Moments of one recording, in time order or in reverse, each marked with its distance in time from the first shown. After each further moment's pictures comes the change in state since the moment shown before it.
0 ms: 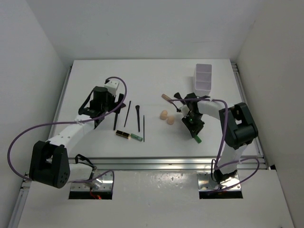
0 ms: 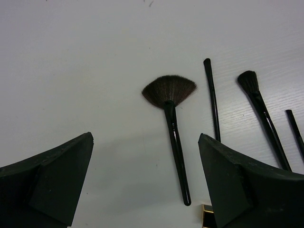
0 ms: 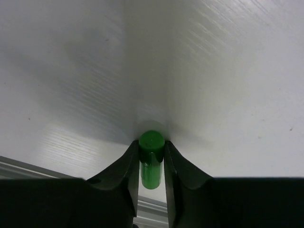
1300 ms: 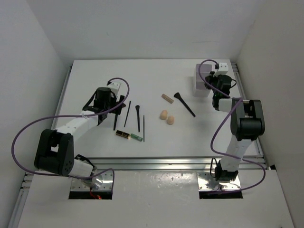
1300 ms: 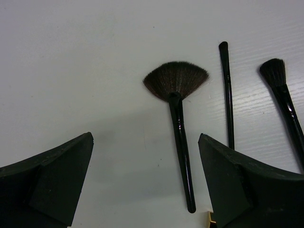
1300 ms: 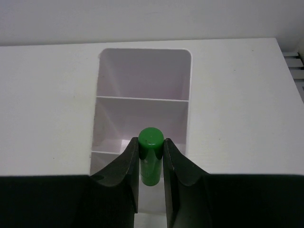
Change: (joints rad) left arm 0.007 0.126 0.008 0.024 -0.044 -0.015; right arm -0.380 0.090 -0.052 1.547 -0.045 0.321
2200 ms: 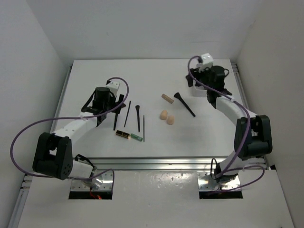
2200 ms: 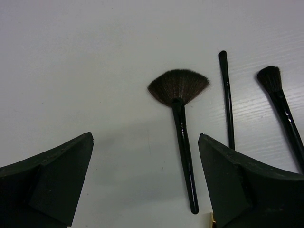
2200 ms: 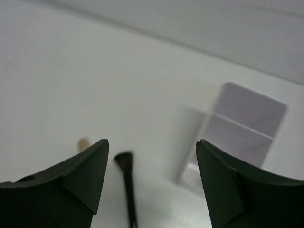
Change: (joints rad) left arm -0.001 -0.027 -0.005 0.022 -0.011 0.019; right arm 0.137 -0.280 0.011 -0.341 -0.085 -0.103
